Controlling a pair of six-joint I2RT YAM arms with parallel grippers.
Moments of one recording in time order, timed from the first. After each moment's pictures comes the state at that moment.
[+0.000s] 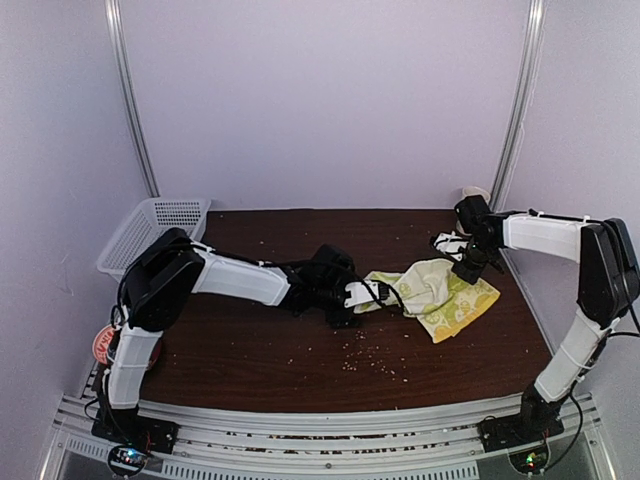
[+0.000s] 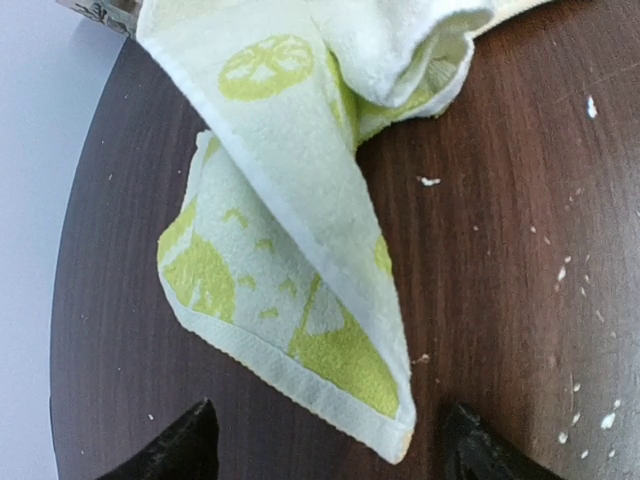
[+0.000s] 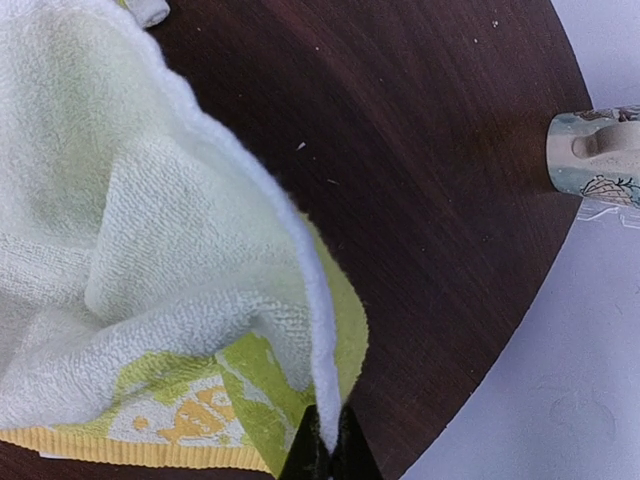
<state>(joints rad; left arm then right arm) -0.96 2.25 1.53 0.00 -0.01 0.73 0.24 1.68 1.17 -0.58 0.25 -0.67</state>
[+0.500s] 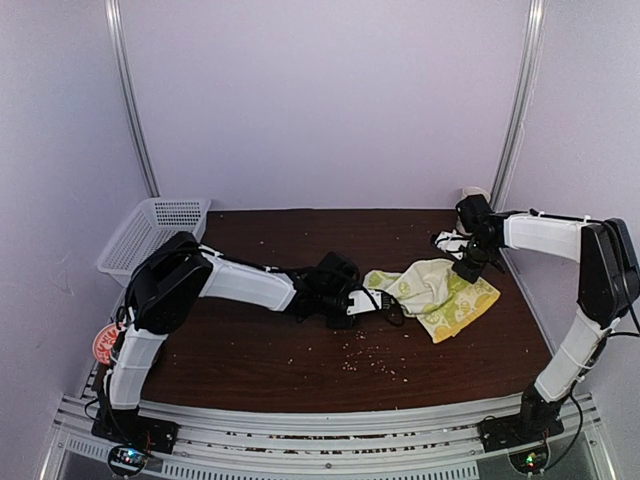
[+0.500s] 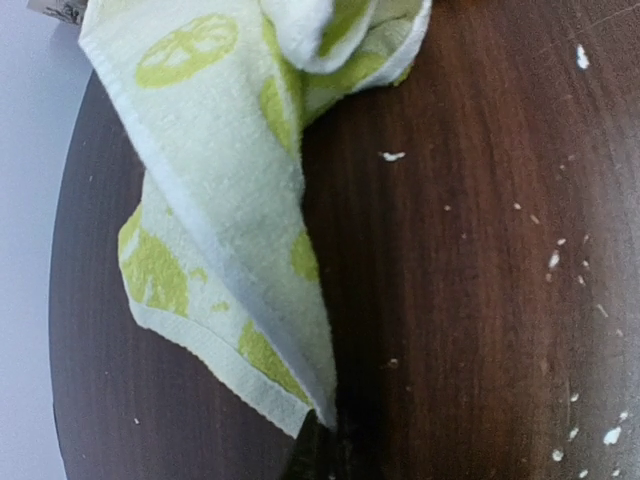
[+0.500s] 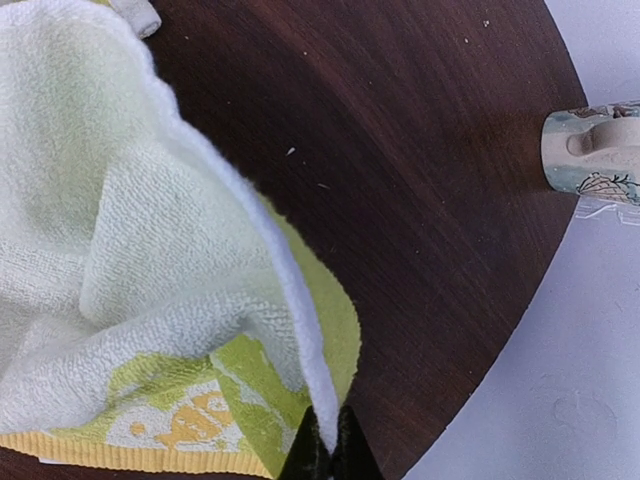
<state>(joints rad) -0.98 2.28 1.55 -0.02 -0.06 0.77 0.24 1.68 1.17 -0.57 0.24 -0.66</state>
